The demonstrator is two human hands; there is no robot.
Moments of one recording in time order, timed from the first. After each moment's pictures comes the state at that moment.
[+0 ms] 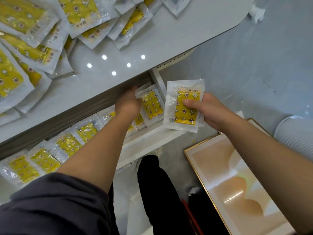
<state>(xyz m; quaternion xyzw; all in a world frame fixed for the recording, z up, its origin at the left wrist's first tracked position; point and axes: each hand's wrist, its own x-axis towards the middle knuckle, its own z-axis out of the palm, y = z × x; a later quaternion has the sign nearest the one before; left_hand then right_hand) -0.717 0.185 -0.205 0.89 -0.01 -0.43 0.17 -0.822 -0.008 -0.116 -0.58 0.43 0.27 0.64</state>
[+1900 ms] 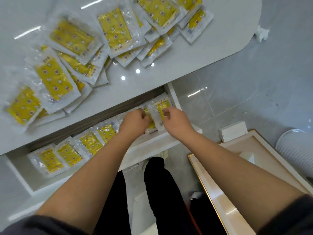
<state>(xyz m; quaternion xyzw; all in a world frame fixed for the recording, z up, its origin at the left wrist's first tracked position) -0.726 0.233 -0.127 0.84 -0.01 -0.48 0.23 -0.782 0.097 -0.105 -0.80 0.32 0.34 0.37</state>
